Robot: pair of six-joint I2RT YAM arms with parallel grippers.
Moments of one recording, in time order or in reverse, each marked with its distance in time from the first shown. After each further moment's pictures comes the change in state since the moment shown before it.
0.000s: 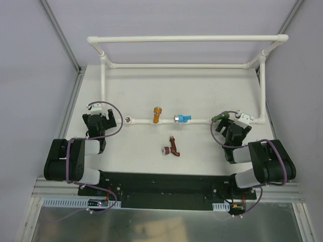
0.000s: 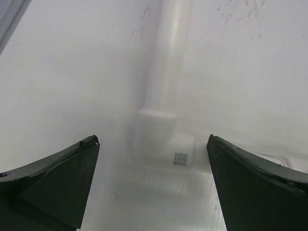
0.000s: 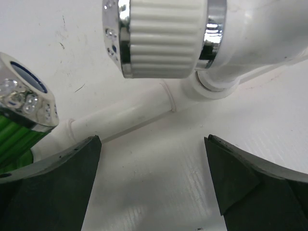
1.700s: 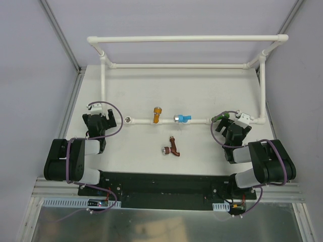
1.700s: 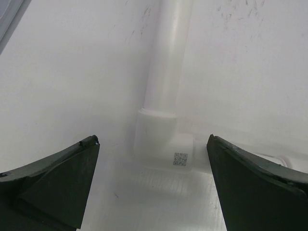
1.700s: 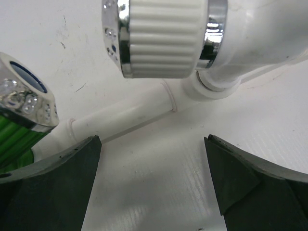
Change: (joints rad) left arm 0.000 0.000 0.000 0.000 0.000 0.000; right arm -0.003 0.000 0.001 -0.003 -0.009 0.004
